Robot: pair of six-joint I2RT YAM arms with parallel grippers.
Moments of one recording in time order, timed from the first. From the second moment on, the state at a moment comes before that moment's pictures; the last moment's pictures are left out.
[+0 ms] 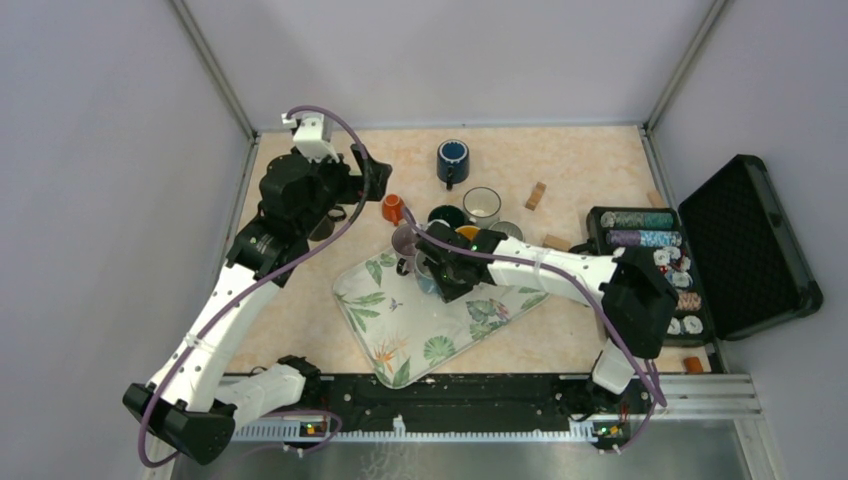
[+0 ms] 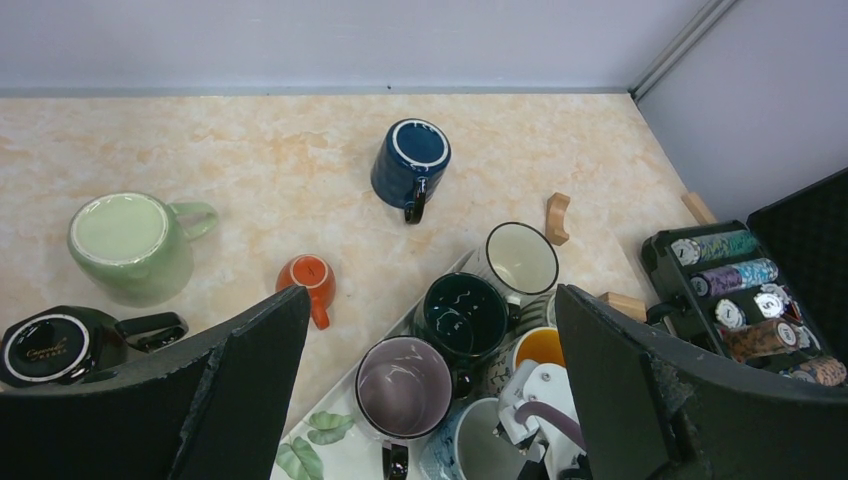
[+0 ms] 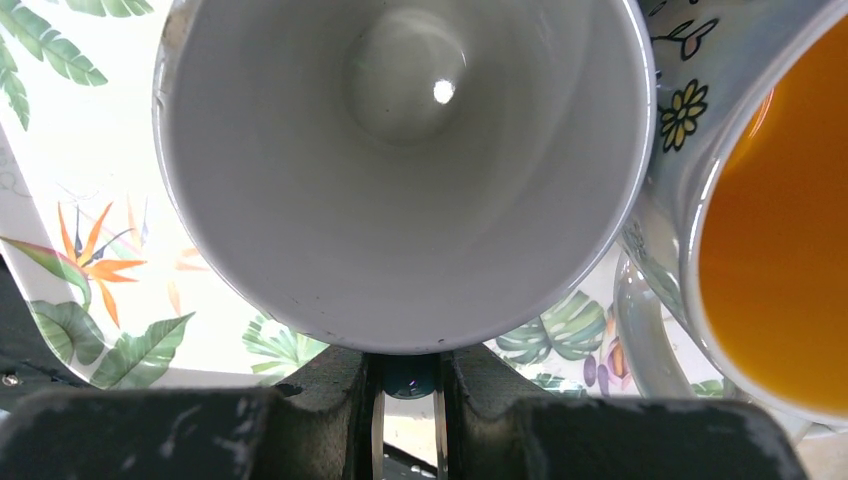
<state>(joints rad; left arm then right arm) -0.44 1.05 1.22 -0.32 -0.04 -0.34 1.03 1.69 1.27 -0.71 0.14 0.45</state>
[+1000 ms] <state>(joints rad) -0.44 1.05 1.20 -0.32 -0.02 -0.34 1.03 1.67 1.30 -0.72 0.14 0.43</state>
